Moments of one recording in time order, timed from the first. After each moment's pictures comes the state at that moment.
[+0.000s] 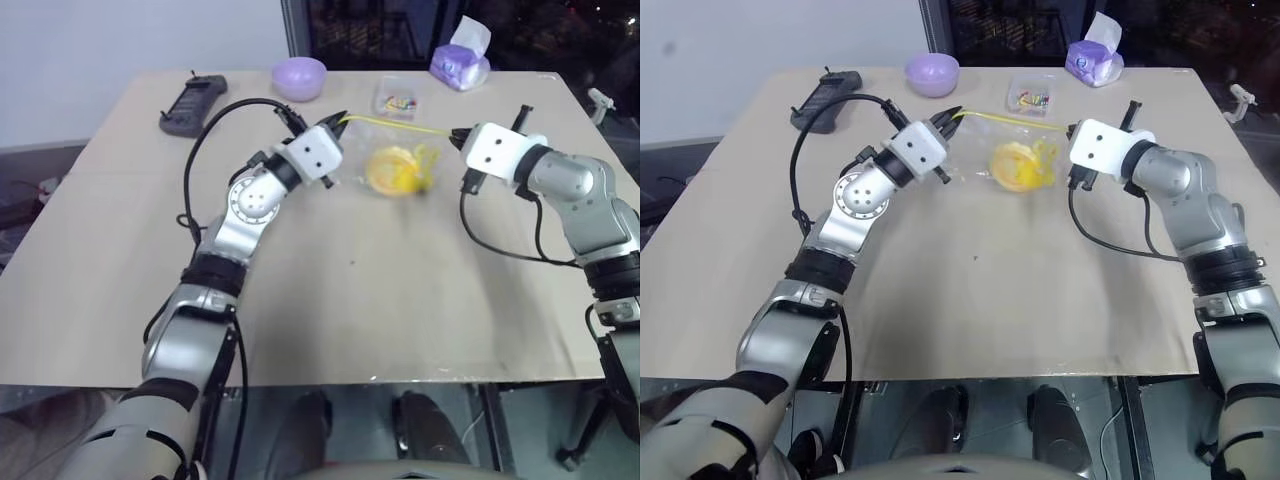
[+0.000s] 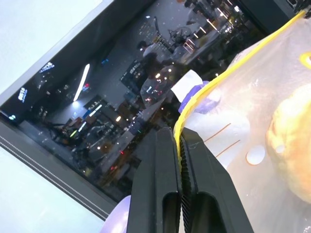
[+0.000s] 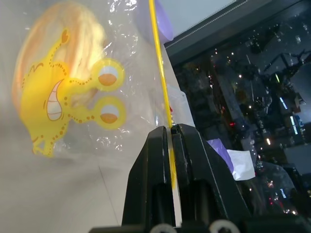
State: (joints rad) left arm -0.96 0.38 -0.16 0.70 0.23 -0.54 -0.32; right arm -0.86 -0.70 0.22 0.35 -0.31 -0.17 0.60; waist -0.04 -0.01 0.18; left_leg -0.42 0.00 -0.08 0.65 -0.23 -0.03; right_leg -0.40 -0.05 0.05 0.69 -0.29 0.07
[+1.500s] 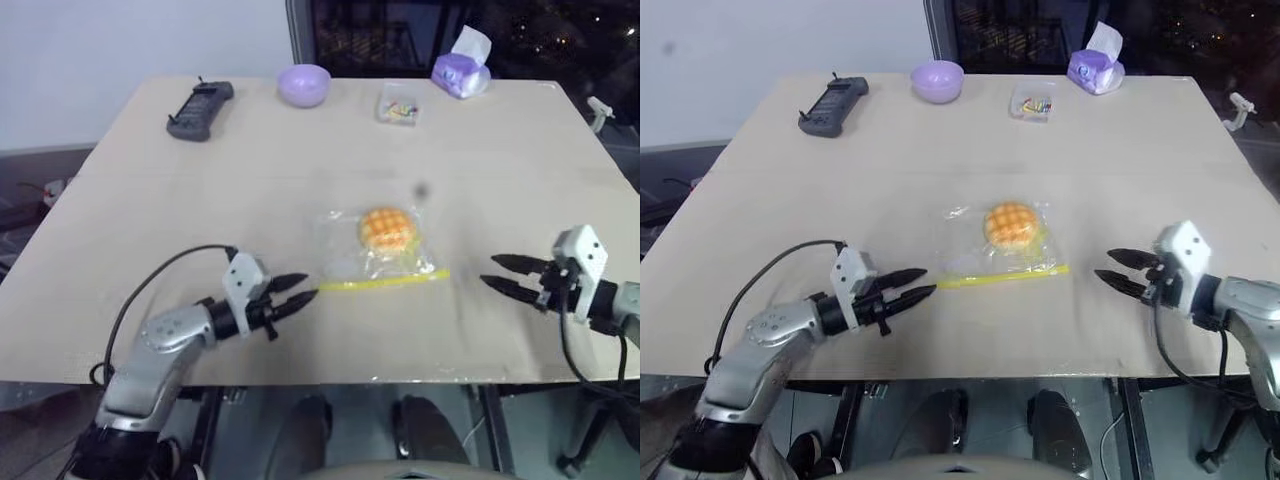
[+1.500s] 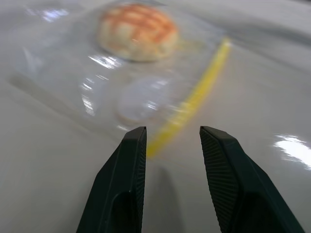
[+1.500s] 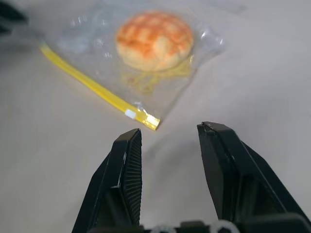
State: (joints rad) left arm 0.10 0.68 0.09 -0.38 -0.56 0.42 -0.87; right arm 0.03 -0.78 -0.32 -0.28 0.51 0.46 1.00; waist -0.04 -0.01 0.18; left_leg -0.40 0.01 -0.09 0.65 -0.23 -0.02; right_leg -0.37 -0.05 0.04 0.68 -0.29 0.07
